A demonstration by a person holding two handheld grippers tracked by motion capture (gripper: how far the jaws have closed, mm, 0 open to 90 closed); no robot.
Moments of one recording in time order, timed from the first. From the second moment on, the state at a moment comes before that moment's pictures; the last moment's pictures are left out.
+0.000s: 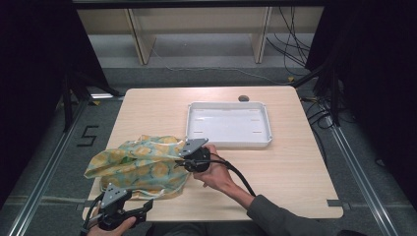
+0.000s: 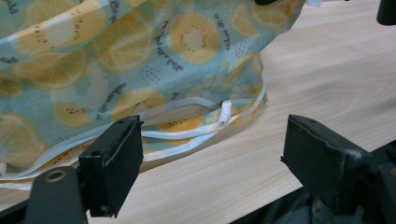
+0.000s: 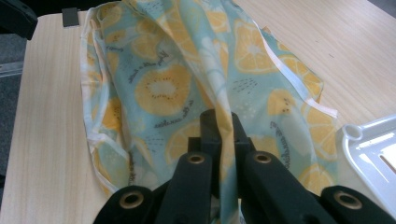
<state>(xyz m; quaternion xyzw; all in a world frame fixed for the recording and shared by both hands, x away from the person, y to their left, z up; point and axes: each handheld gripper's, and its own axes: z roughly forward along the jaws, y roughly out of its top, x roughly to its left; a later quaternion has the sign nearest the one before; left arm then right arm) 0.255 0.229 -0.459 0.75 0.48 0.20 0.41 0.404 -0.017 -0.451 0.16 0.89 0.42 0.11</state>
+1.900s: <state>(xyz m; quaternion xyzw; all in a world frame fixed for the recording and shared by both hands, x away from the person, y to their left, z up) 0.270 0.192 -0.449 0.79 0.41 0.21 0.40 0.342 -0.273 -0.432 0.32 0.86 0.39 0.11</state>
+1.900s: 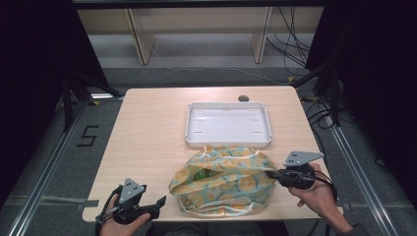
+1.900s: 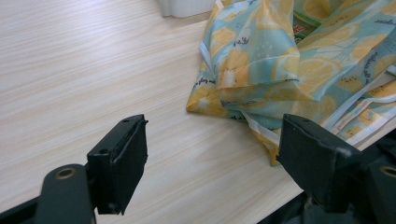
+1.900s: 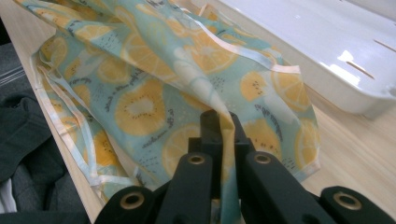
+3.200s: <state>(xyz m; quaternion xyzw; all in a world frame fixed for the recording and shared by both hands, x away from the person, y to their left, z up) 0.303 0.050 -0.448 0.87 0.28 0.15 0.38 0.348 -0.218 -0.414 0.23 0.87 0.42 0.09</state>
